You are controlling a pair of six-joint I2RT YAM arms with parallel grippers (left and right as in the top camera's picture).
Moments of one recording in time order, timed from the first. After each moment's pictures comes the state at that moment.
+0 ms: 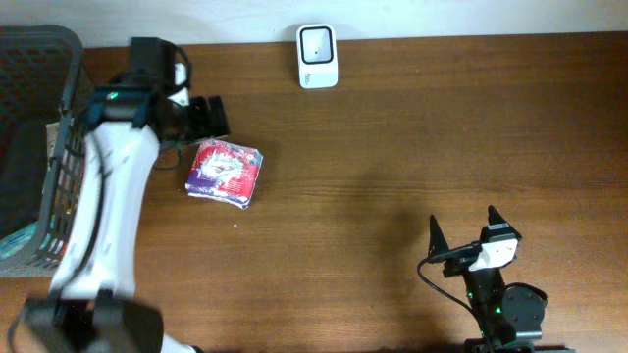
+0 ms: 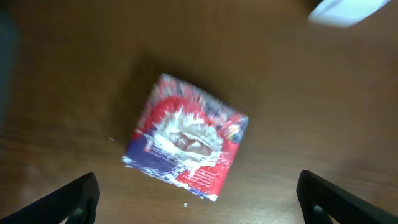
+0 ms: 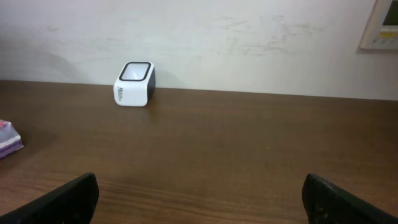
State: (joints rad) left arm -0.04 1.67 1.71 -1.11 0.03 -0.26; right arm -0.01 0.01 0.01 -0.06 -0.14 0.00
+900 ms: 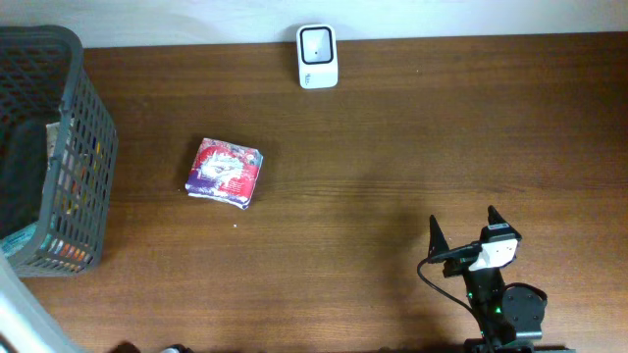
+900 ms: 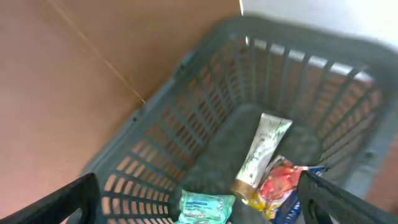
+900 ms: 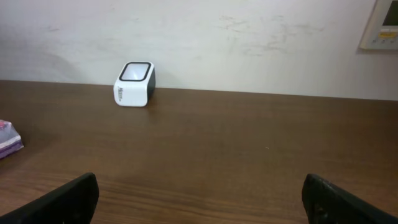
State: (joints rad) left arm 0.60 1.51 2.01 -1.07 -0.22 0.18; right arm -0.01 0.01 0.01 -0.06 -0.14 0.00
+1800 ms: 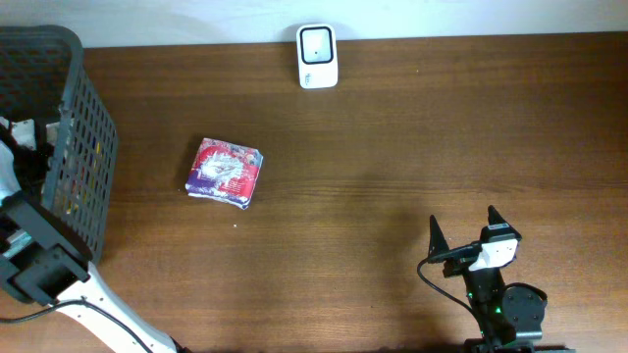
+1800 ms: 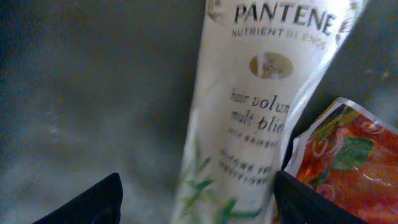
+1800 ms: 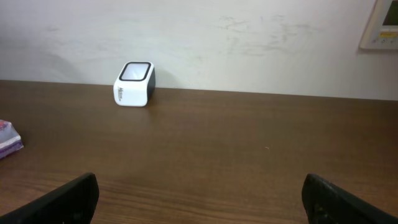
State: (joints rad) left arm 0.67 2.33 2.01 -0.99 0.00 0.34; right arm -0.01 0.01 0.01 -0.06 -0.14 0.00
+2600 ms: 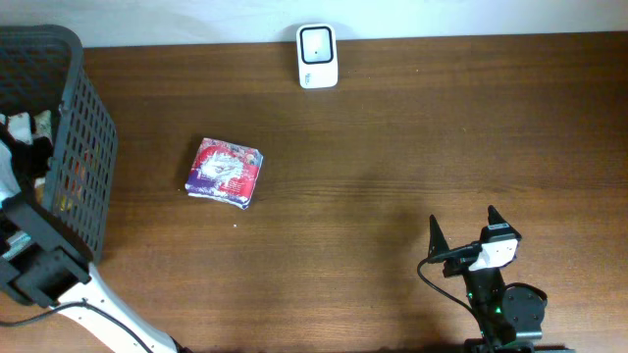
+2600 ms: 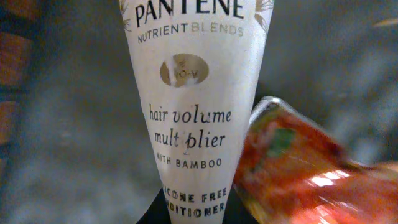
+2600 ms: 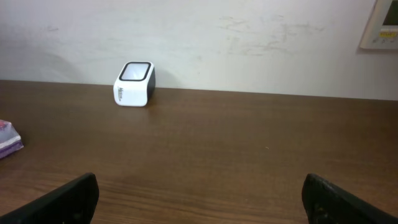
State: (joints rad) left arm 0.66 2.28 2.02 -0.99 0.03 0.30; right arm -0.01 0.01 0.01 -0.06 -0.14 0.00
